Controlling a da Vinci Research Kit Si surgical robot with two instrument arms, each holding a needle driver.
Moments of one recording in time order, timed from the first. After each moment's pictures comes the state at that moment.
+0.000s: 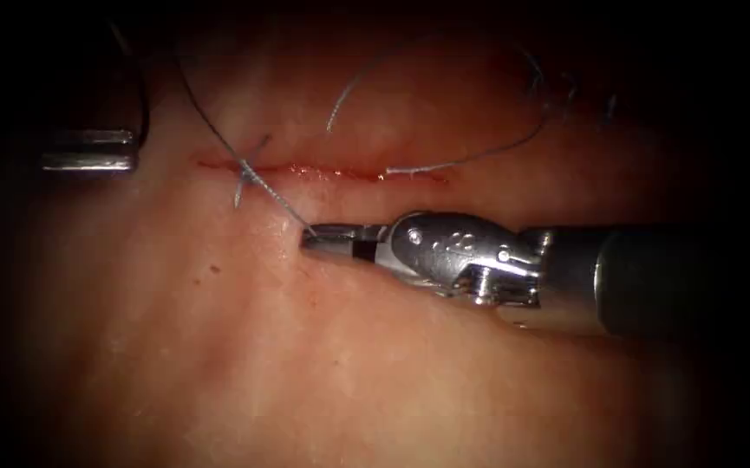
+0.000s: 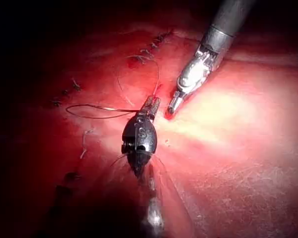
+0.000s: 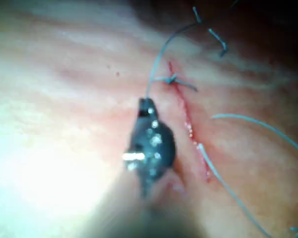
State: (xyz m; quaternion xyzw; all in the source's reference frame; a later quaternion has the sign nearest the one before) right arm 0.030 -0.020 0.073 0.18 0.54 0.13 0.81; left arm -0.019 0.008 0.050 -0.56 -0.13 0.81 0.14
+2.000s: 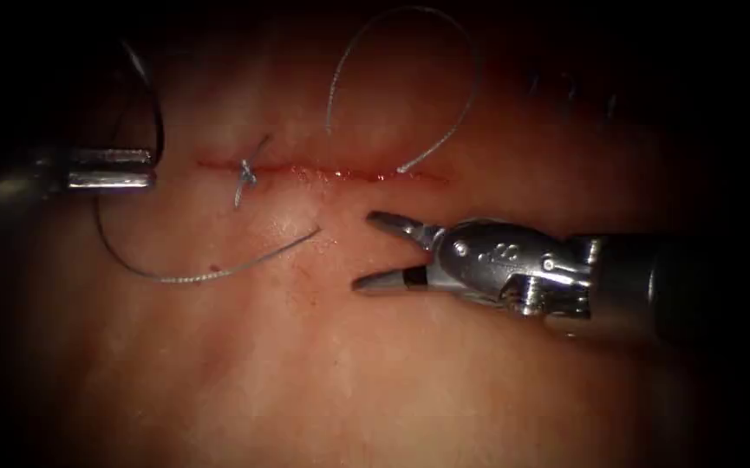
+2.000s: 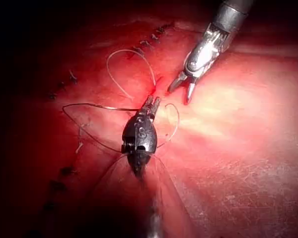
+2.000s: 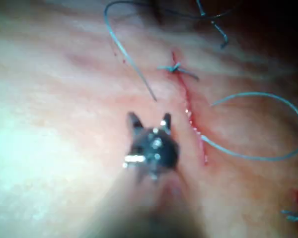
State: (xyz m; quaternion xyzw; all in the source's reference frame) right arm 0.028 -0.020 0.072 0.05 0.55 0.17 0.81; left arm -0.019 0.007 0.054 -0.56 -0.13 0.80 0.15
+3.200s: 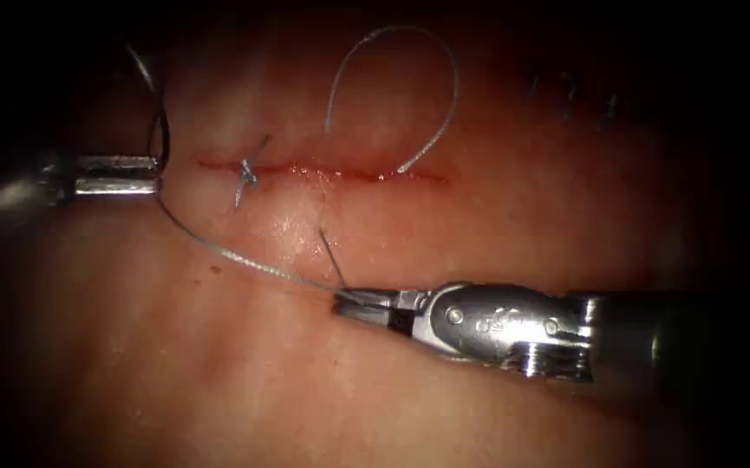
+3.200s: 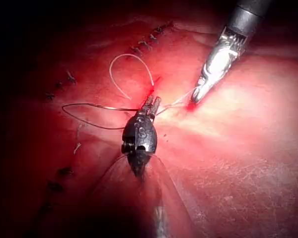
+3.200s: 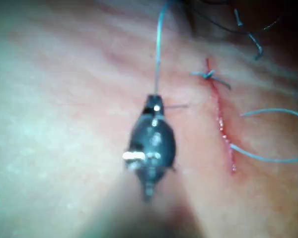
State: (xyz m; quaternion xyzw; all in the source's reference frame) right arm 0.027 -0.026 0.068 0.13 0.55 0.11 0.81; left arm -0.019 0.006 0.054 -0.56 -0.13 0.80 0.14
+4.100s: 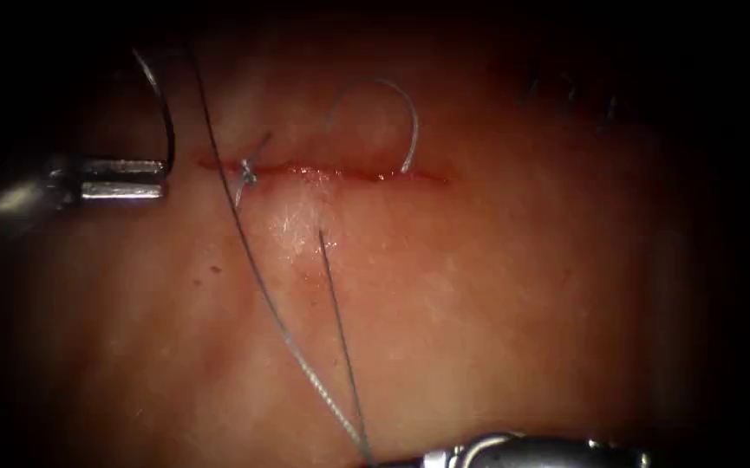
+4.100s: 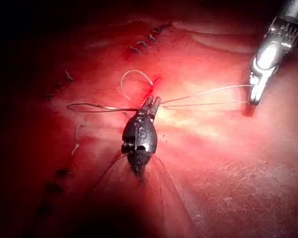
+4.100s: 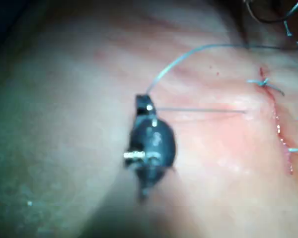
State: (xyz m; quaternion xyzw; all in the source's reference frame) right arm 0.024 -0.035 0.060 0.26 0.55 0.03 0.80; left arm -0.020 0.006 0.054 -0.56 -0.13 0.80 0.14
